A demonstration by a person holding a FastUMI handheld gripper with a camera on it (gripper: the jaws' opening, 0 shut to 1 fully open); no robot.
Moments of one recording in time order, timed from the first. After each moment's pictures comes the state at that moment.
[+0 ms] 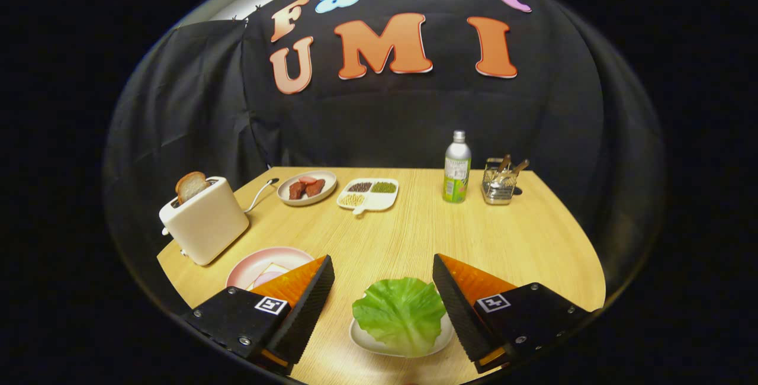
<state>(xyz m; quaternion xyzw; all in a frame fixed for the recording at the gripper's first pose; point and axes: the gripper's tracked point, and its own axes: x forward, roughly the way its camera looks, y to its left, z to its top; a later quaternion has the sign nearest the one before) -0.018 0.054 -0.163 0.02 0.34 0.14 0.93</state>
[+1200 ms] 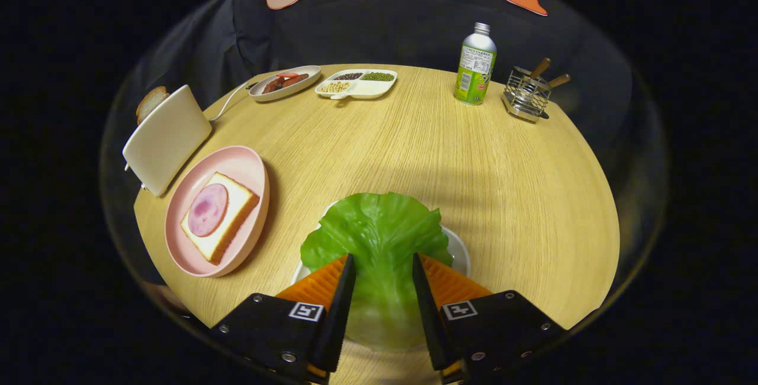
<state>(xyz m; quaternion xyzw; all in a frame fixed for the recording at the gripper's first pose) -0.043 0.036 -0.286 -0.07 0.51 0.14 0.85</state>
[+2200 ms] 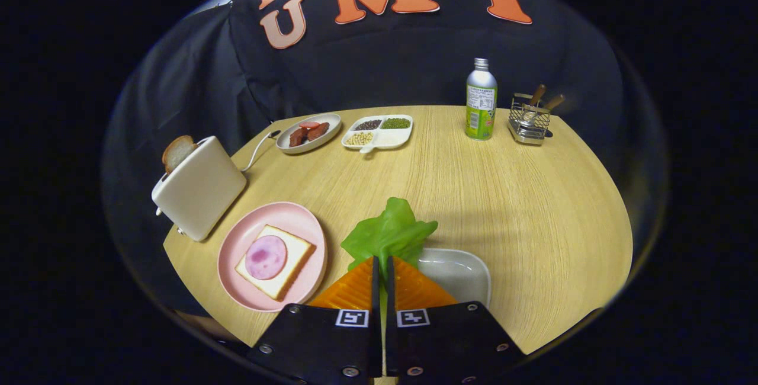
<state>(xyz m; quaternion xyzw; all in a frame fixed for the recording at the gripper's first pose) -0.029 0.088 -0.214 0.04 0.43 0.17 0.89</state>
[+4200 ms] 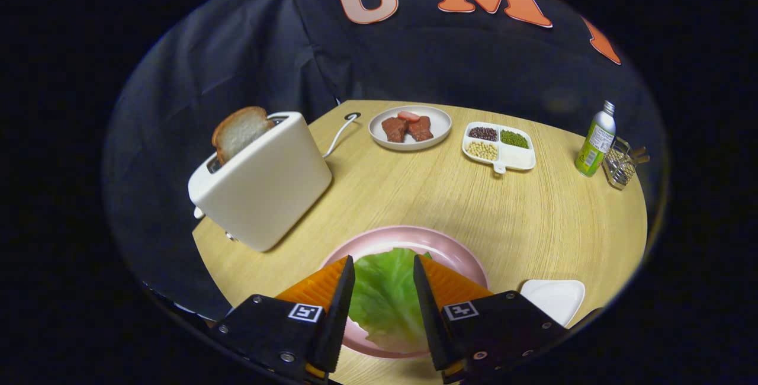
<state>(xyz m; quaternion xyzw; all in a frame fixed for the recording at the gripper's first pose) -0.032 0.286 -0.178 0.00 0.44 0.28 0.85</state>
